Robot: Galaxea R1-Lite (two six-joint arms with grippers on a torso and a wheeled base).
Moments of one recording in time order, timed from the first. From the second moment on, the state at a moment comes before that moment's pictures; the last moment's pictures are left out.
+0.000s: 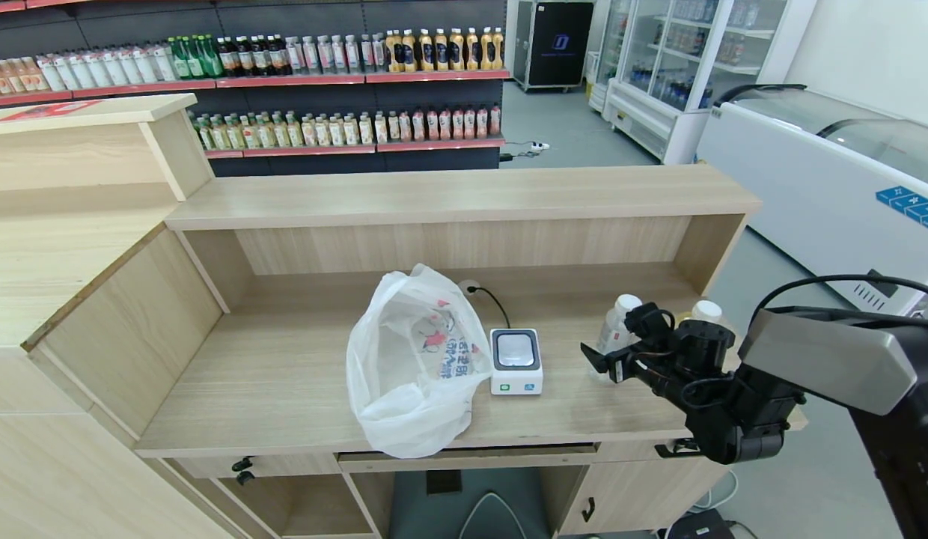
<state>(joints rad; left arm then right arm) 0.00 0.00 0.00 0.00 0.01 0.00 0.15 2.52 -0.95 -1.41 0.19 -0.23</state>
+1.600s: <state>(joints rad) 0.00 0.00 0.00 0.00 0.01 0.00 0.16 2.63 -1.12 -1.39 0.20 -0.22</state>
